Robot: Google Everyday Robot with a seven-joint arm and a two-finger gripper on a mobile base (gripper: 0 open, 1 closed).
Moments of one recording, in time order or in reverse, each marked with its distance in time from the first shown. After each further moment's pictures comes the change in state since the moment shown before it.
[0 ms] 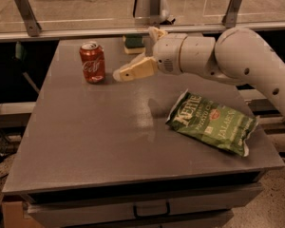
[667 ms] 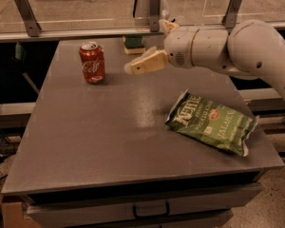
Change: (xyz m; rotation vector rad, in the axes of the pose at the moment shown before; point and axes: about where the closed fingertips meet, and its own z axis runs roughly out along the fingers) arm -0.006 -0.025 -0.019 0.033 0.001 -0.035
